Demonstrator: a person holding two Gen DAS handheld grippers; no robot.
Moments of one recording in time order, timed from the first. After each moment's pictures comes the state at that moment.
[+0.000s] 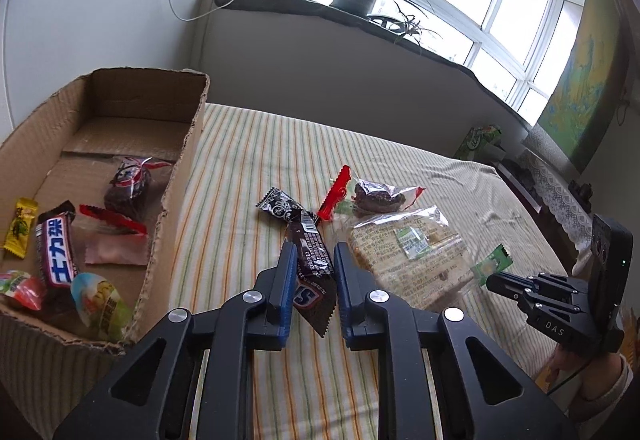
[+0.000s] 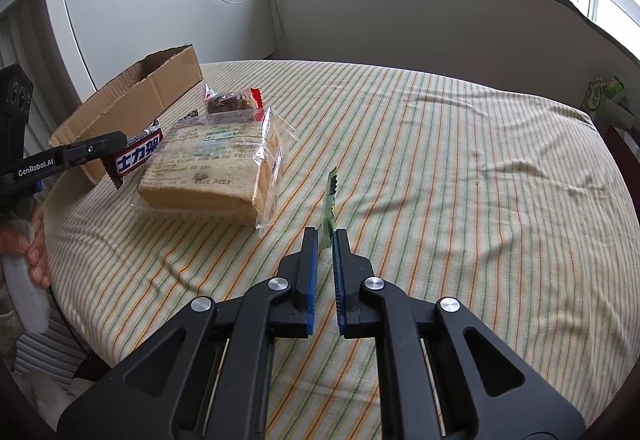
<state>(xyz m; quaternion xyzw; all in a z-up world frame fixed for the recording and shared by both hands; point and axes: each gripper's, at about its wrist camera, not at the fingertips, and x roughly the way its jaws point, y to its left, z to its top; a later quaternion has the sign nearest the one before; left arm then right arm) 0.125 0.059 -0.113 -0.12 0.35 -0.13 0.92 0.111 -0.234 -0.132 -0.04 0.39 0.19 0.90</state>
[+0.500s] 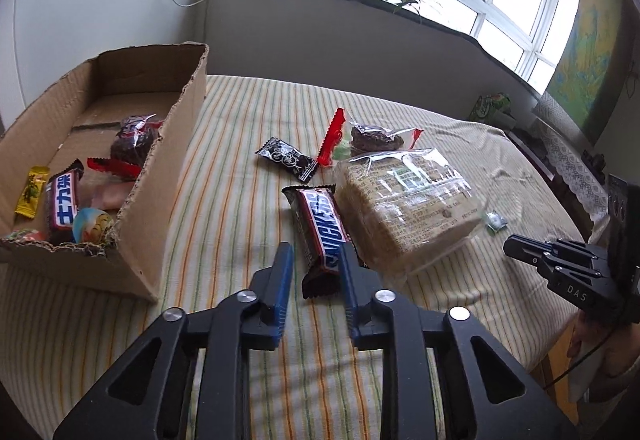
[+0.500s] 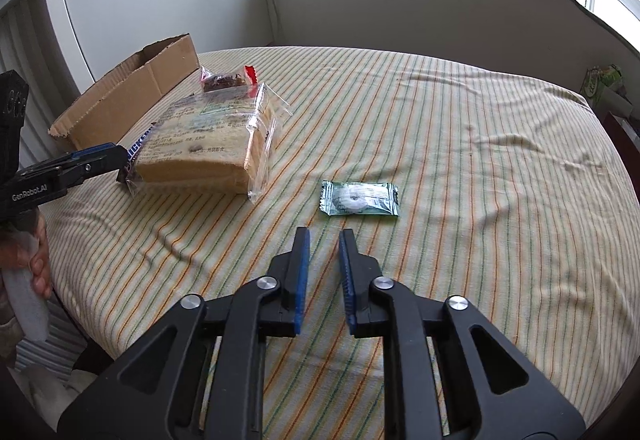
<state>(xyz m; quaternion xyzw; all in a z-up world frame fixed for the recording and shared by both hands) 0.105 0.037 -0.127 -0.08 0.37 -0.12 0.92 0.103 -0.240 -0.144 -0.04 0.40 0.19 0.89</state>
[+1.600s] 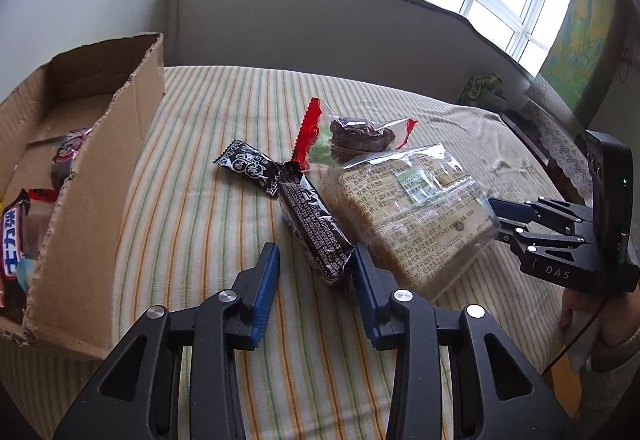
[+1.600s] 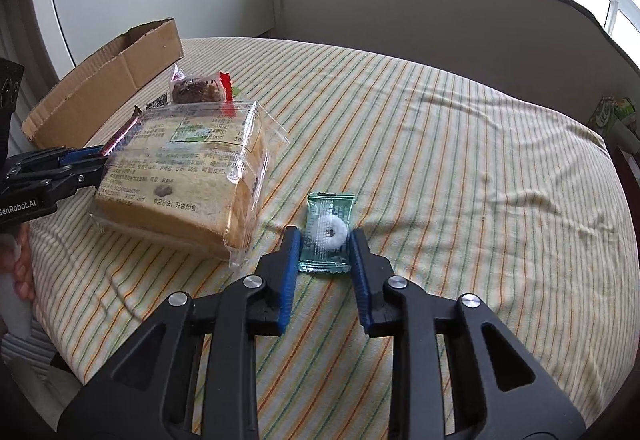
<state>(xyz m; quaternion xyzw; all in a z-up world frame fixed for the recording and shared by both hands) 0.141 0.017 -0.135 -0.07 0.40 -0.15 0.90 0.155 -0.223 -0.151 -0.09 0.42 0.19 0.88</state>
